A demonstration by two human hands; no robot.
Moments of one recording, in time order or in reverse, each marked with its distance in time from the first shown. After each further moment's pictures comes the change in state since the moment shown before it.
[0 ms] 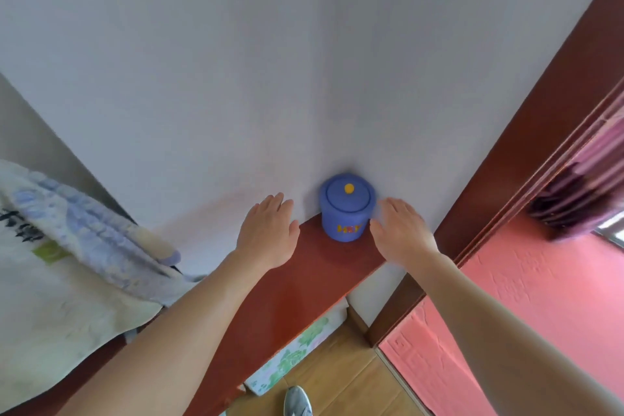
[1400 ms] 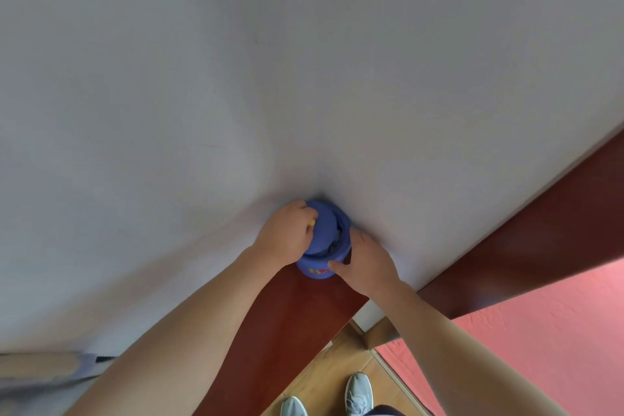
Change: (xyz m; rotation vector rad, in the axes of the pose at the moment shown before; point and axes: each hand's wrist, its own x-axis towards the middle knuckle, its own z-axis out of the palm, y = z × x) left_hand 0.179 0.058 0.048 -0.265 -0.068 0.214; right_hand 0.103 0.051 0.070 0.371 -0.154 0.067
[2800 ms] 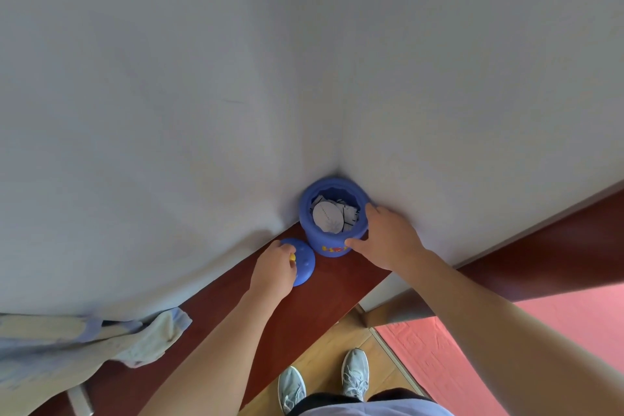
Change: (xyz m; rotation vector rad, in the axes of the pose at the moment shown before) left_hand -0.088 -0.061 0.115 -0.040 -0.081 -0.501; right_hand 0.014 -0.006 -0.012 -0.306 -0.086 -0.060
